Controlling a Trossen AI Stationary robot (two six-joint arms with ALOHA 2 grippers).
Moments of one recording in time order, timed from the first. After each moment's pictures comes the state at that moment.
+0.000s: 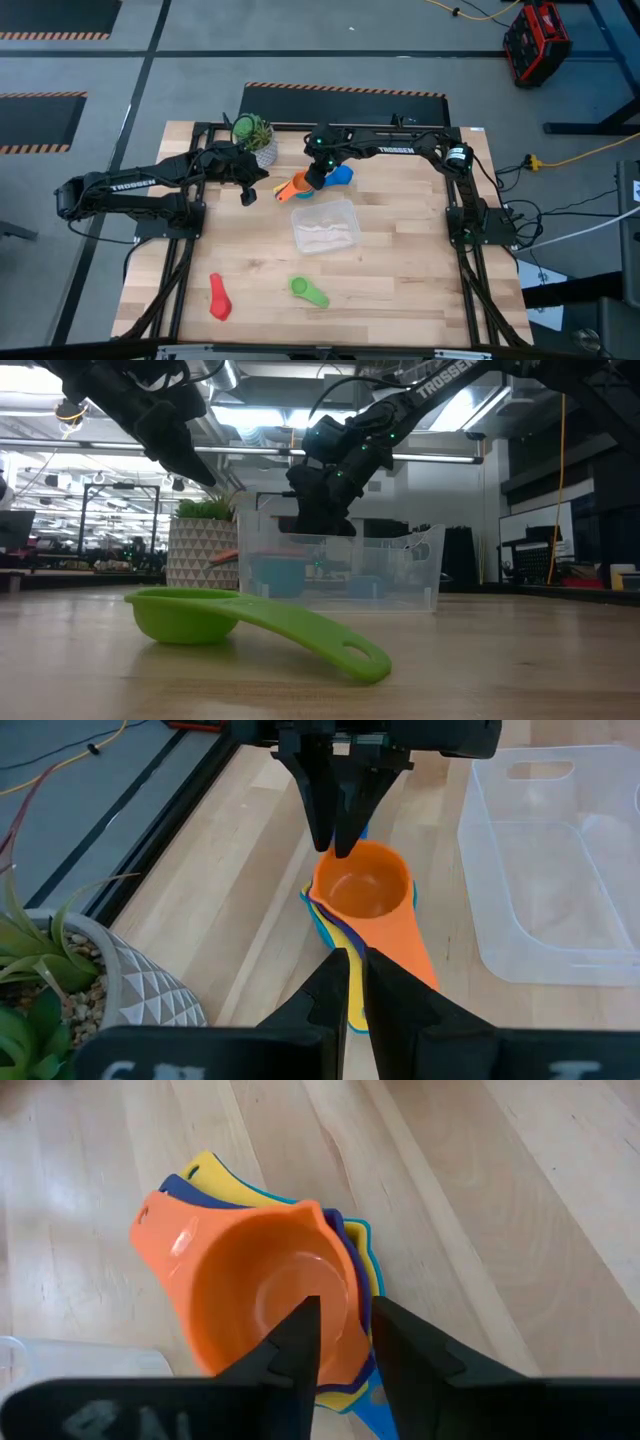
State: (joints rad) left arm 0.38 0.86 0.59 -0.33 0.01 0.08; right arm -0.36 2.11 1.59 -0.42 -0.26 0.18
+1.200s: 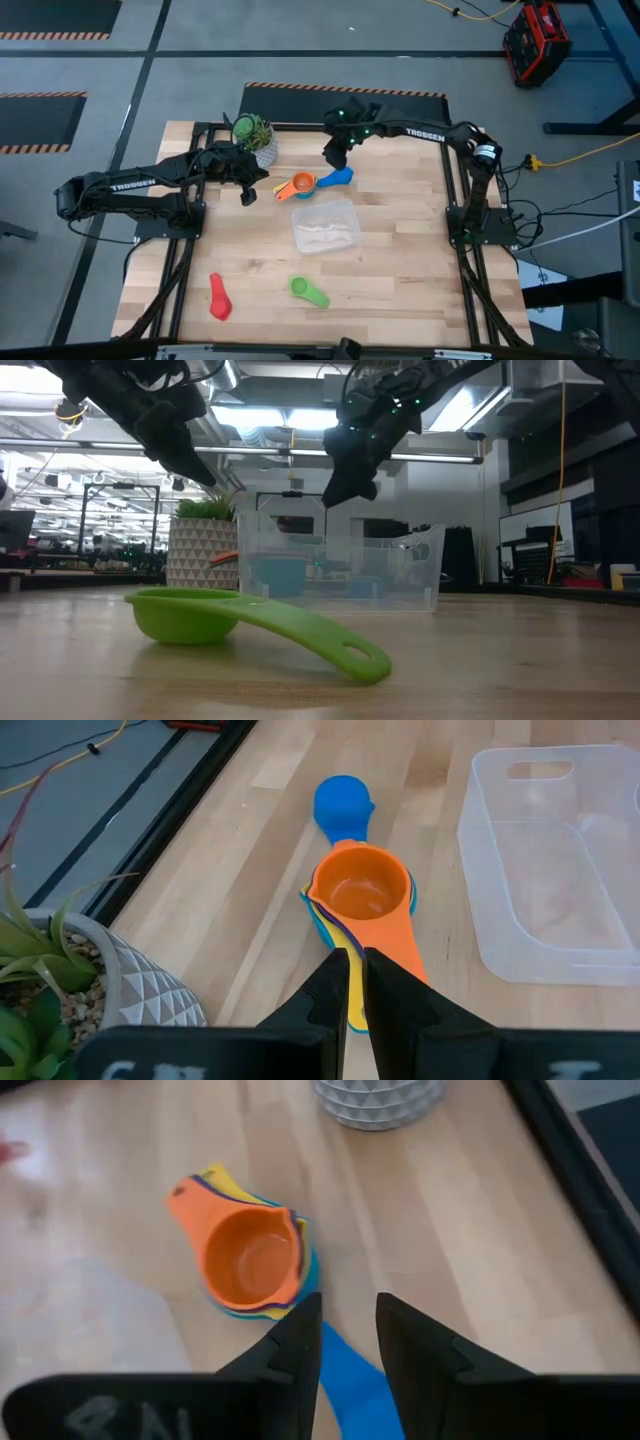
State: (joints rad) left arm 0.38 0.86 0.59 -0.33 0.01 0.08; right arm -0.48 1.90 1.59 -0.61 -0.33 -0.07
